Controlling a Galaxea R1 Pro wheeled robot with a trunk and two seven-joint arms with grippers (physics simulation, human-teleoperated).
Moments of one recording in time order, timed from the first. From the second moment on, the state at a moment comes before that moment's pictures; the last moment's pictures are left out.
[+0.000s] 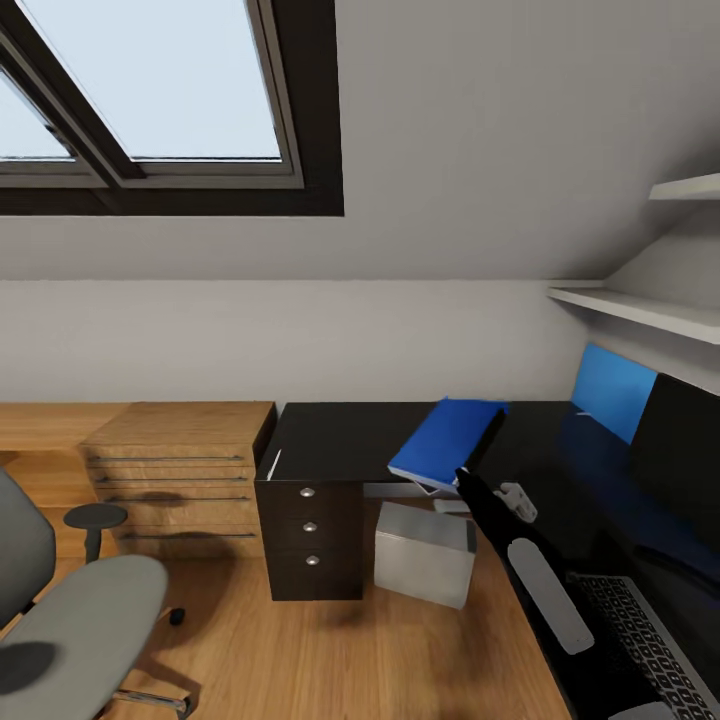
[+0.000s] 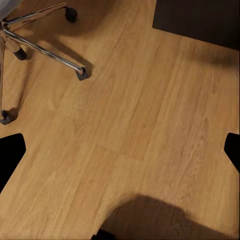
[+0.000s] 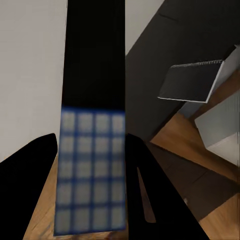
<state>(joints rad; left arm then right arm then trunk) -0.10 0.00 -0.30 -0.42 0.49 -0.31 0.33 -0.42 -0.09 0.18 -1.30 -1.15 0.12 -0.38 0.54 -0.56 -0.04</state>
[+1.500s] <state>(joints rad) -0.10 -0.01 -0.30 -0.41 0.50 -0.40 0.33 -0.43 -0.17 0.14 -1.27 -1.21 0.30 -0.38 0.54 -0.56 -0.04</state>
